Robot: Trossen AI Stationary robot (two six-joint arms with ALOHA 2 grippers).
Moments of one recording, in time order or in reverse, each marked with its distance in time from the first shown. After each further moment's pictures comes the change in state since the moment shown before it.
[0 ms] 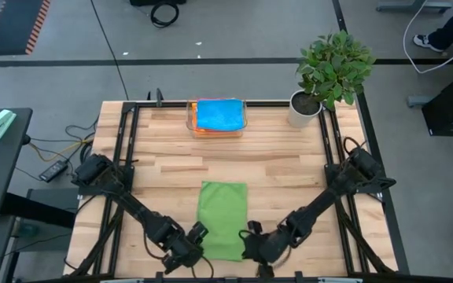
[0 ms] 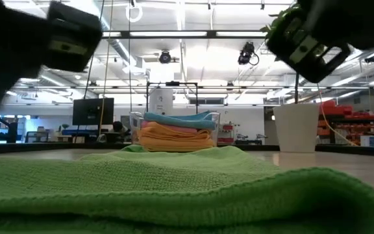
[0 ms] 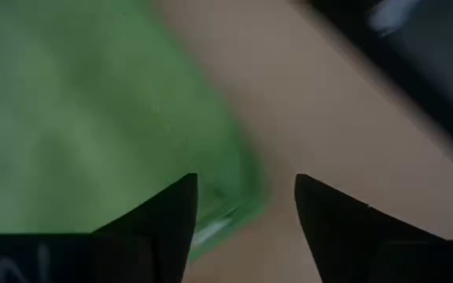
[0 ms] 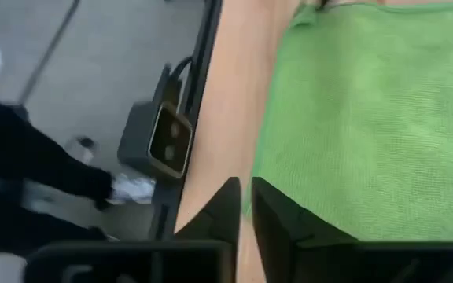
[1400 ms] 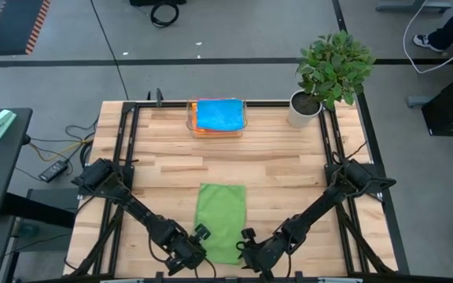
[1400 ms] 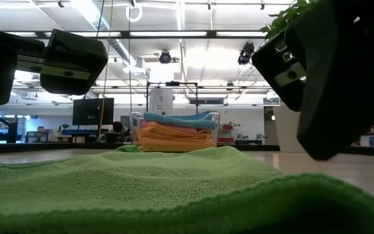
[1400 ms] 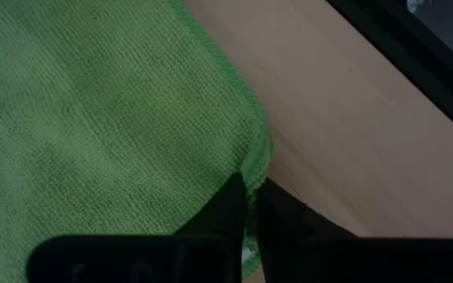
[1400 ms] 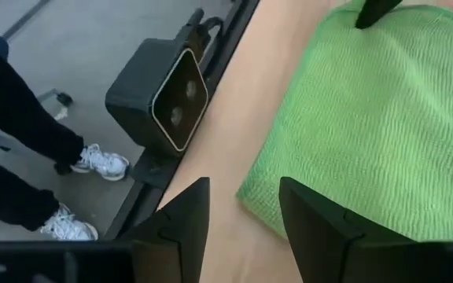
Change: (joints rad) left arm 0.003 0.084 0.000 0.066 -0.036 -0.001; right arm 0.029 0.146 0.013 0.143 0.009 -0.272
